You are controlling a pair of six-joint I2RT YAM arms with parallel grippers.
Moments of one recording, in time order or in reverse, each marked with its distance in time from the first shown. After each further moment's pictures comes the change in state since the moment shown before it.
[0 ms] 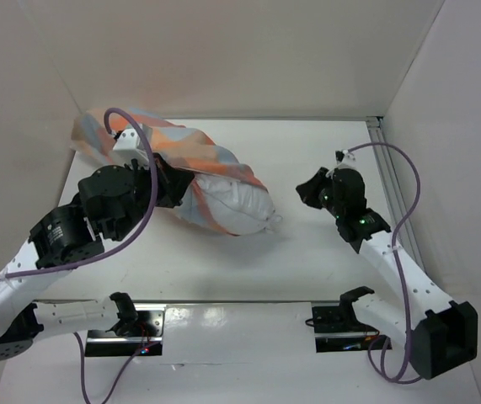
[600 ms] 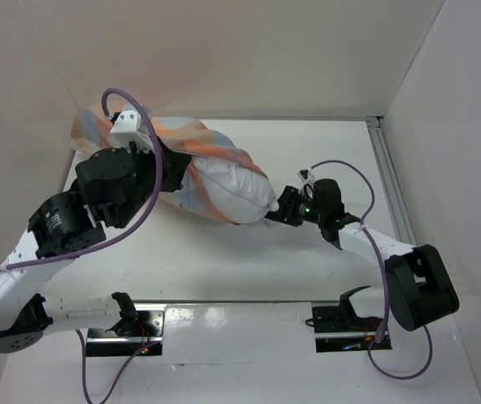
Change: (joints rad) left arm 0.015 0.104 0.174 -0.042 -0.057 0.085; right arm -0.048 0.322 -0.230 0.346 -0.552 0.087
